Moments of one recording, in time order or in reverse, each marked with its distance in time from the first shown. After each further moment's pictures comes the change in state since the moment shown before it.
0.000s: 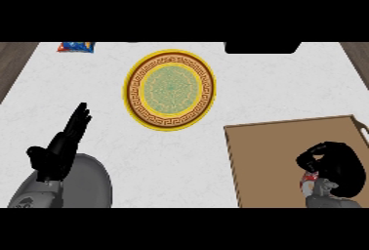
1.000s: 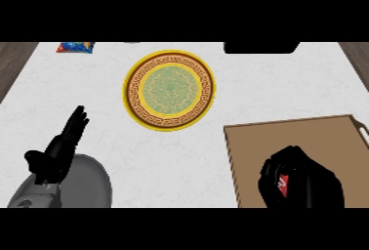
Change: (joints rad) left arm 0.011 -0.011 0.037 0.037 -0.018 -0.031 -0.042; right arm 0.160 -0.017 0.561 -0.476 0.267 0.075 -0.232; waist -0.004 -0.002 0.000
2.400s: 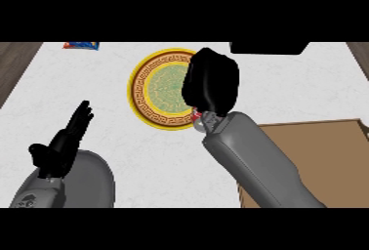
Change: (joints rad) left arm -0.030 -0.037 0.025 -0.031 -0.046 -0.036 0.050; right arm -0.959 0.056 -0.036 0.824 -0.325 -0.219 0.155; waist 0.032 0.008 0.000
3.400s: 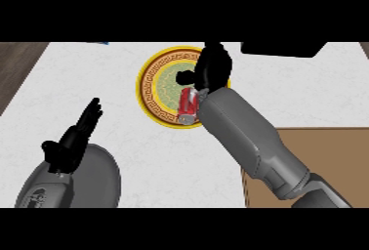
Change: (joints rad) left arm -0.037 -0.026 -0.021 0.031 -0.030 -0.019 -0.020; right arm -0.250 -0.003 0.041 0.615 -0.386 -0.568 -0.048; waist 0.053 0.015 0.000
